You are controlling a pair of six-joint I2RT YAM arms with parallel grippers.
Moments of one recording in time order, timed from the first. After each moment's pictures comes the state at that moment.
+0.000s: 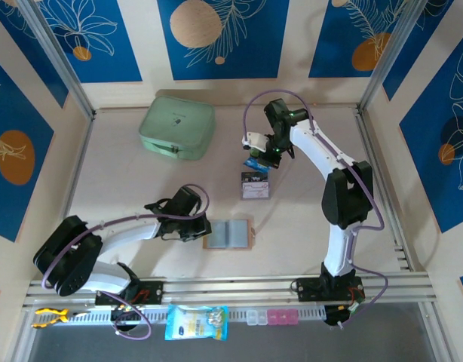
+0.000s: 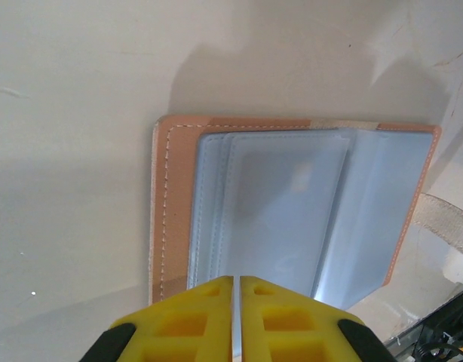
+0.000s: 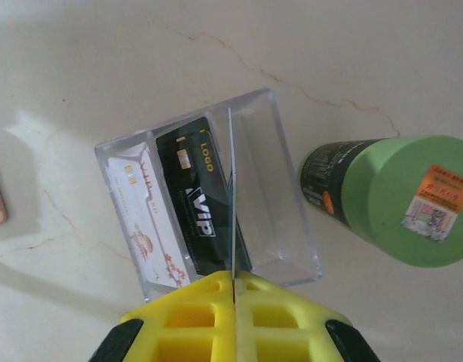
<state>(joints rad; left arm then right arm) -0.72 1.37 0.60 -0.30 0.32 -0.96 0.36 1.94 1.76 -1.13 -0.26 -0.92</state>
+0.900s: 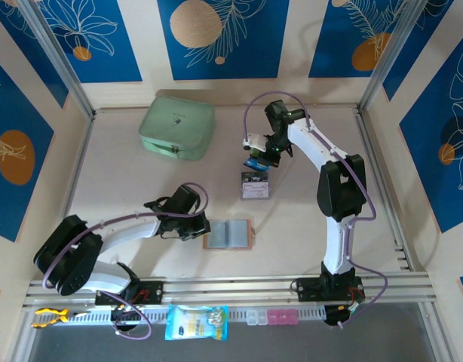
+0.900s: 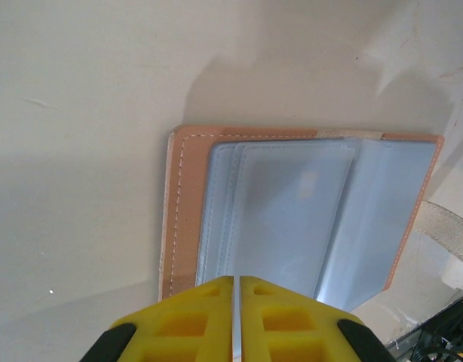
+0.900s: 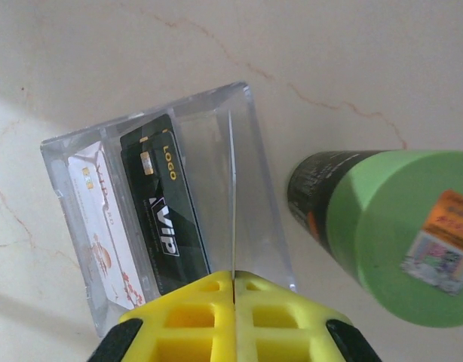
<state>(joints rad) -0.71 1.37 0.62 -0.33 0.32 -0.96 0.33 2.03 1.77 -1.09 -0.29 -0.99</state>
